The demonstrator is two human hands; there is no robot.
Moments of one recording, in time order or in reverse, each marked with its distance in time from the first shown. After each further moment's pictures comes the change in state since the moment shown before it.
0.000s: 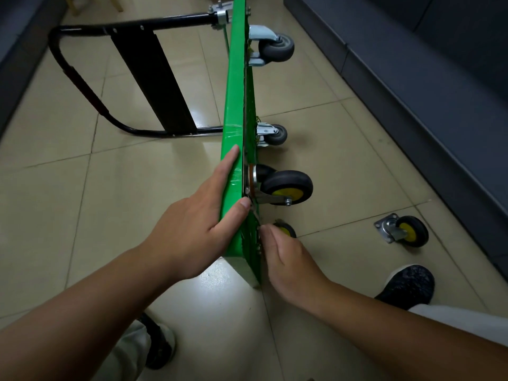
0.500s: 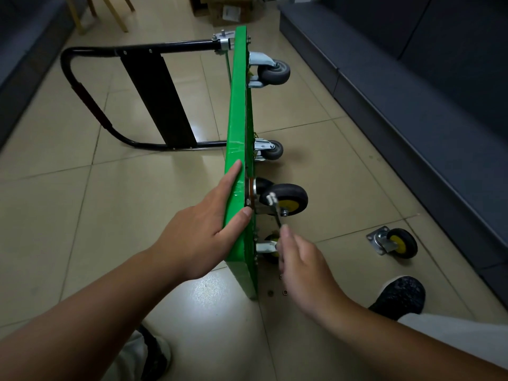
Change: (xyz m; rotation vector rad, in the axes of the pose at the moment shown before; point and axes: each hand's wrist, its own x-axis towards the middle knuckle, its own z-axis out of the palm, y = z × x) left_hand 0.001 0.000 -0.002 0.018 -0.017 -0.003; right_hand -0.020 -0.030 -0.021 0.180 0.145 0.130
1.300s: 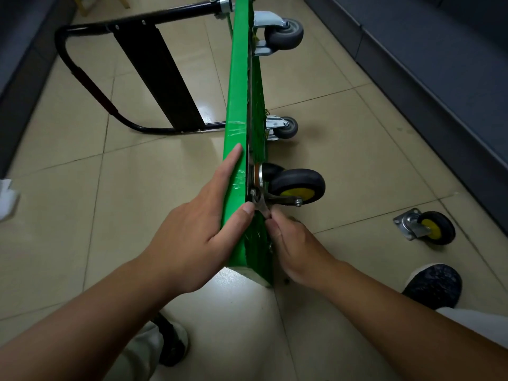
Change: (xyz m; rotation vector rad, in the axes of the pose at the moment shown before) left_hand -0.001 -0.002 0.004 -0.041 0.045 0.010; right_hand 0.065 0.053 0.016 -0.213 -0.258 -0.298
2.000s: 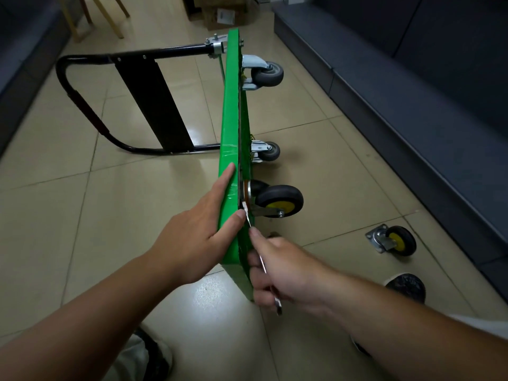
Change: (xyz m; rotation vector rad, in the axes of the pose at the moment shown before) left_hand 0.002 0.003 -0.003 0.048 -0.031 0.015; right_hand -0.043 -0.097 -0.023 0.579 -0.180 0.463
